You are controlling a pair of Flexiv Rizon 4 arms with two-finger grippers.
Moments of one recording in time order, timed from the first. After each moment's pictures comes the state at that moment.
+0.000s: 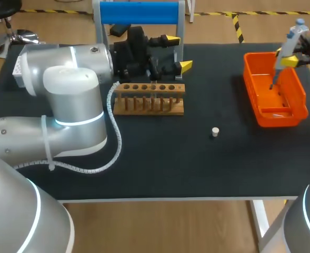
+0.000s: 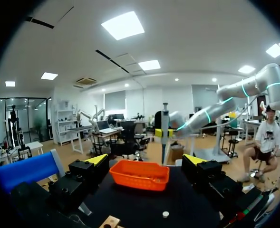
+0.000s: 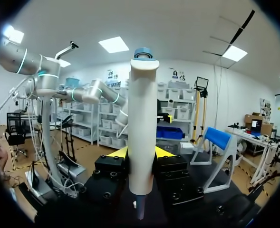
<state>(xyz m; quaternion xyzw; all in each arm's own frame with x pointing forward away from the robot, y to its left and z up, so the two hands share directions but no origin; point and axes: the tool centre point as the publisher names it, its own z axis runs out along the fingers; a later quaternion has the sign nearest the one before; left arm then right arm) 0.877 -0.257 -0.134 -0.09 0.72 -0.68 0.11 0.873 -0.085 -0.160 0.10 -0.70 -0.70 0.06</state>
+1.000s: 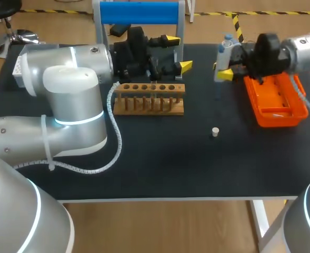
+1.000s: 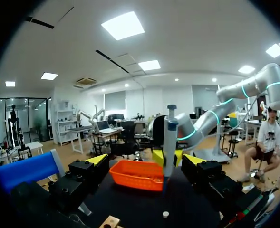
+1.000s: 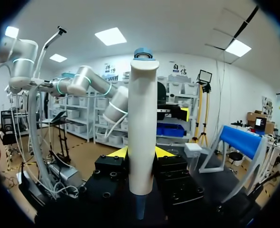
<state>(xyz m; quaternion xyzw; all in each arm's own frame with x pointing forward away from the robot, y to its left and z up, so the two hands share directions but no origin) 0.876 -0.257 -0.134 -0.08 0.72 -0.68 0.11 0.853 0.072 -0.180 0.11 -0.71 -0.69 0.05</state>
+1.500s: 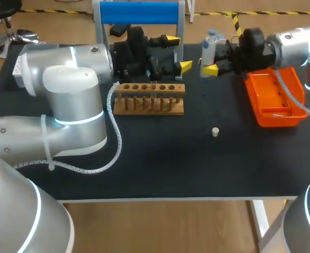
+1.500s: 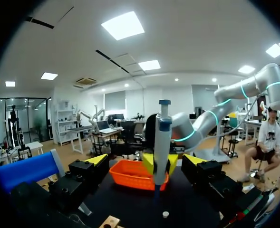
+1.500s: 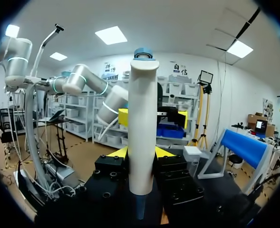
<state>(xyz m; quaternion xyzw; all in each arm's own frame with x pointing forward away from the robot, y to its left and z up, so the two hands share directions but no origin) 0.876 -0.257 -0.134 -0.08 0.72 -0.68 0.11 0.864 0.109 -0.172 0.11 -0.71 -0.69 0.05</state>
